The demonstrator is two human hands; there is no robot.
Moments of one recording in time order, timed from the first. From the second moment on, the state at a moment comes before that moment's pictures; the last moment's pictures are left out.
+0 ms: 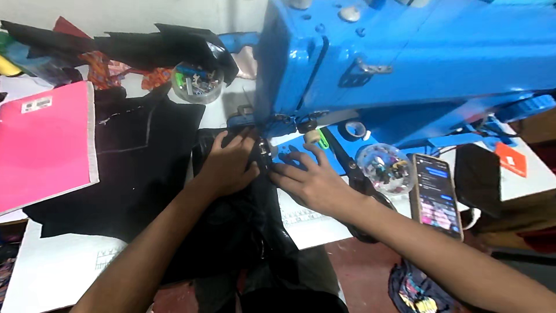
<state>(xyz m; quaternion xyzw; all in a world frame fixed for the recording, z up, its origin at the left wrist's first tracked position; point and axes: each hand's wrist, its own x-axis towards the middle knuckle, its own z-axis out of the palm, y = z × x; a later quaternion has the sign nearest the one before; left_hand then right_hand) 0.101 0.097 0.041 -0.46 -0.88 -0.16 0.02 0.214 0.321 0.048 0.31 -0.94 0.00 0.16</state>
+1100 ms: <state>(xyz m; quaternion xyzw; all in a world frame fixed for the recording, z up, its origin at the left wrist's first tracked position) 0.078 0.103 0.052 -0.45 -0.88 -0.12 -0.04 0.202 0.316 0.050 0.28 -0.95 -0.01 0.15</state>
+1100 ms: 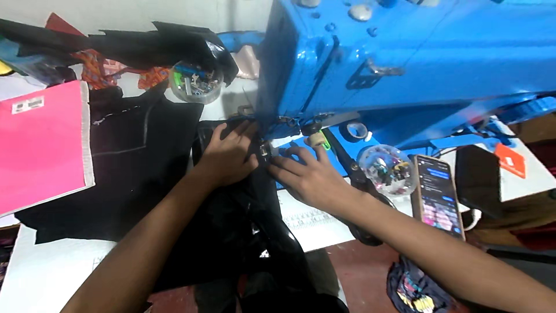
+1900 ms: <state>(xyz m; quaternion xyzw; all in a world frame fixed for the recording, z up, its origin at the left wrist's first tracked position) 0.099 0.102 0.045 -0.44 -0.89 -0.14 -0.01 0.214 0.320 0.045 0.32 -0.93 -0.01 0.17</state>
